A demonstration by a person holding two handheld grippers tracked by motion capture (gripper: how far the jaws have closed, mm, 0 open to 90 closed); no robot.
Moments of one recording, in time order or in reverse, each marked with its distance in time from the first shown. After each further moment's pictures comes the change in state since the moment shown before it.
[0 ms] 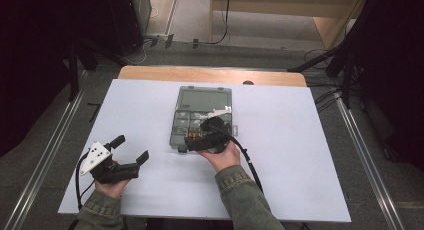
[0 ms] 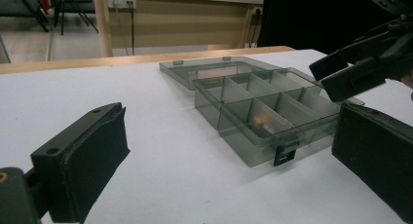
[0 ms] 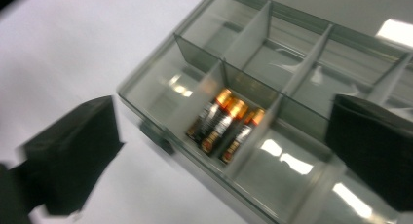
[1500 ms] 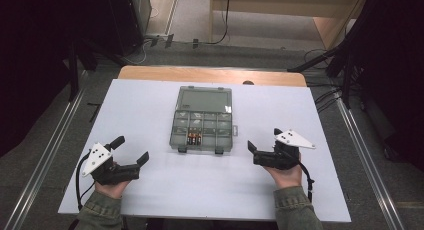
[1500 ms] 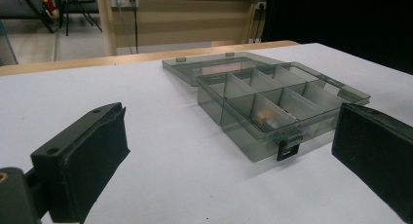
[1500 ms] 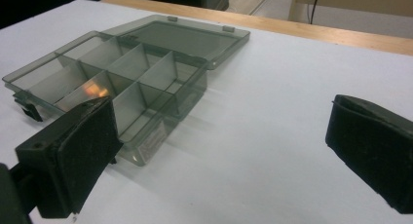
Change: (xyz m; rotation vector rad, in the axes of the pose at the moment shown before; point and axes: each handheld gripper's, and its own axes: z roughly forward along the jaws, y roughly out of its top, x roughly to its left) left arm -0.003 -0.001 -0.001 0.016 0.016 0.025; right arm -0.105 -0.112 -0.104 -0.389 -0.191 0.069
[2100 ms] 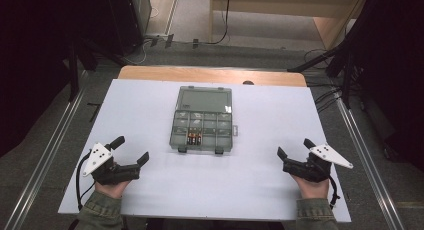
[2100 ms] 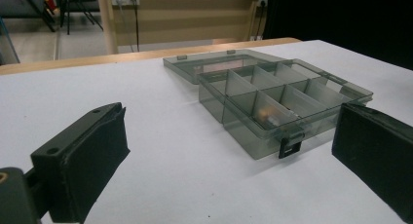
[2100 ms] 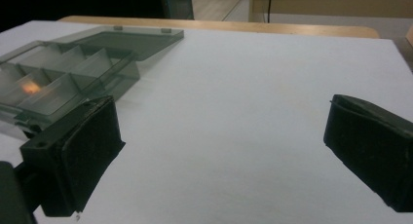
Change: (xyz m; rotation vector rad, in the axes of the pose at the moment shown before) left arm 0.000 -0.001 0.001 0.007 0.006 0.008; right arm -0.058 -0.039 -0.045 -0.084 -0.101 0.095
